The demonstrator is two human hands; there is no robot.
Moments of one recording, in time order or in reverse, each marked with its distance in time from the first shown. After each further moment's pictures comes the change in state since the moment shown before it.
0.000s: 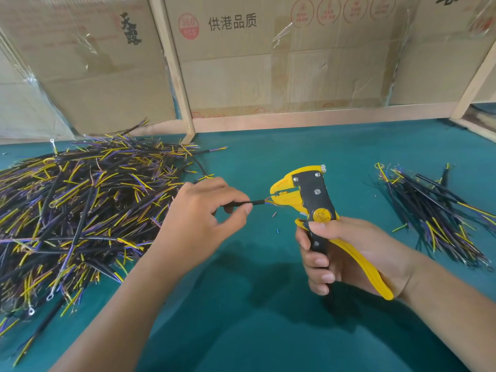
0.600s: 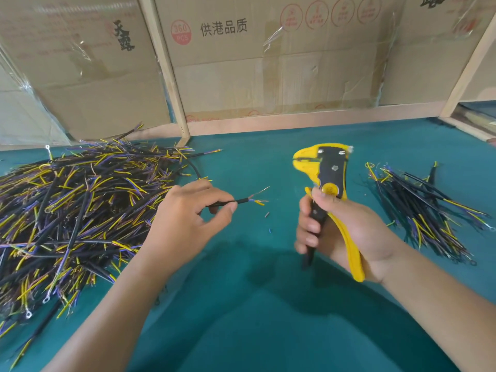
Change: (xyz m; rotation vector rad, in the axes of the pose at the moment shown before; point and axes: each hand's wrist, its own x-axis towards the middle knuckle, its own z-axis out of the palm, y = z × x) left_hand -0.001 -0.008 0.000 0.006 0.020 -0.037; right_hand 0.006 -0.009 0.000 0.151 0.213 -0.265
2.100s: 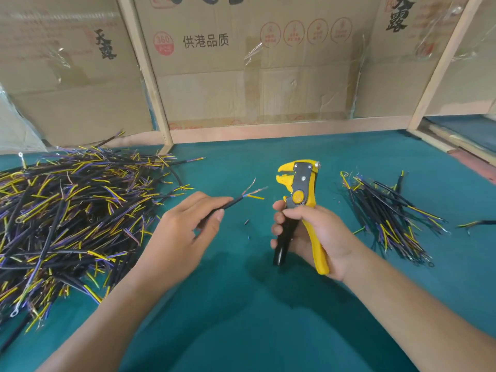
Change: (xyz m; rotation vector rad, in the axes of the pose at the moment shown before) left_hand -0.006 0.013 0.021 -0.076 0.038 0.045; right_hand 0.009 0.005 -0.004 0.050 0.225 0.007
